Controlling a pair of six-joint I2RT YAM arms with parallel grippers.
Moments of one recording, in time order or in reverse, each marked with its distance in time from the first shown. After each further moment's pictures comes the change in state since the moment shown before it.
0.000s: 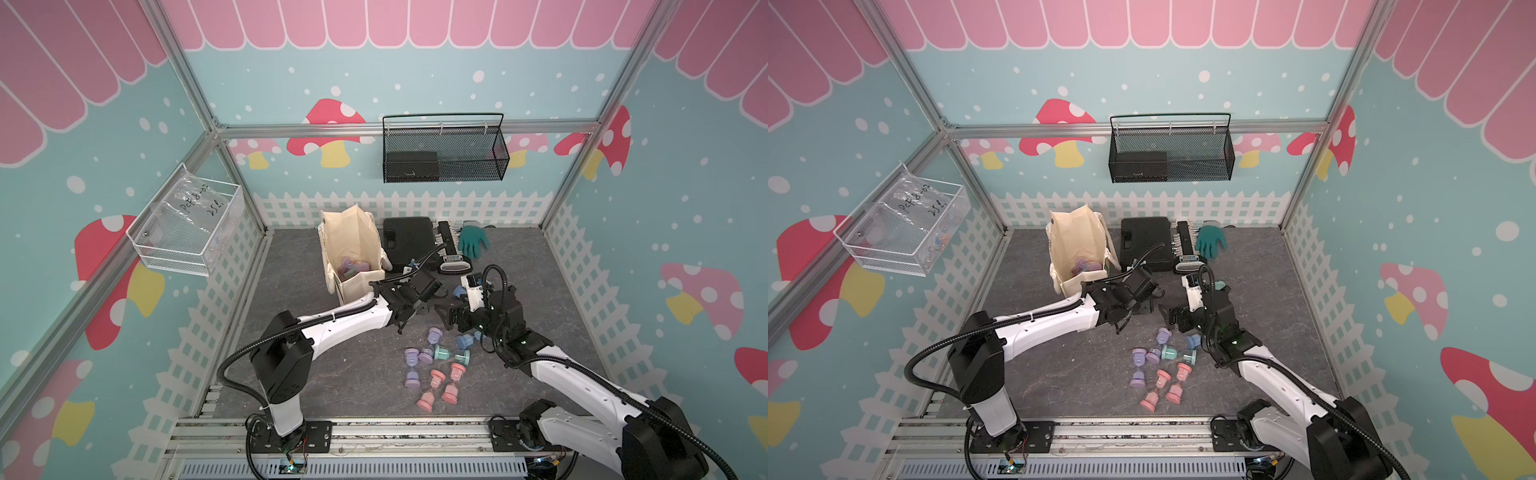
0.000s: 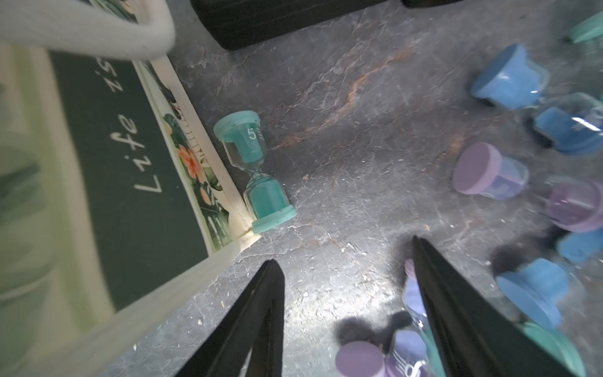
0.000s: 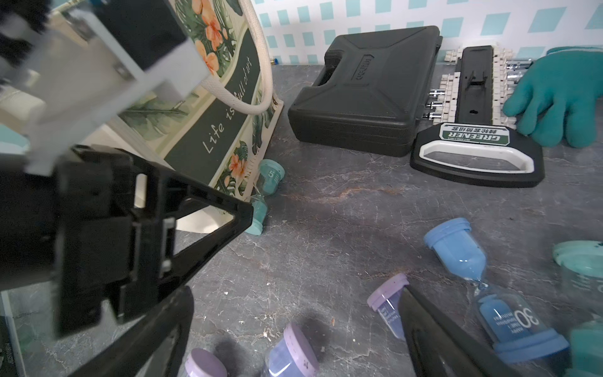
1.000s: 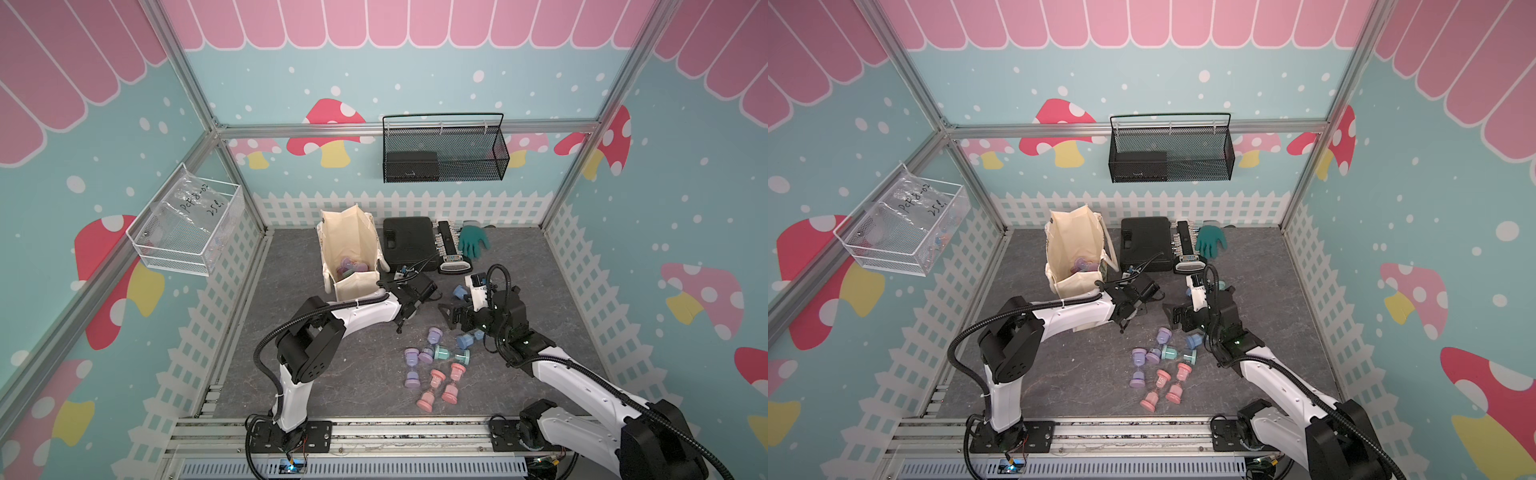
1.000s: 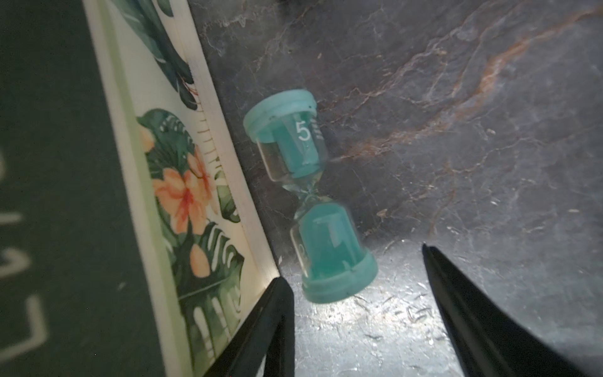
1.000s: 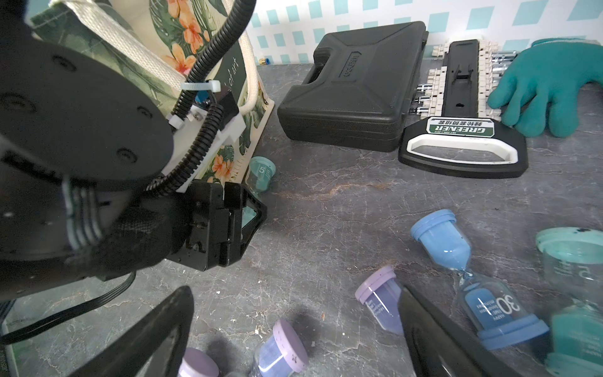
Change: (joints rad) left arm 0.070 0.172 -0.001 0.008 -0.064 -0.121; right arm -0.038 -0.008 -0.015 0.002 -0.024 0.003
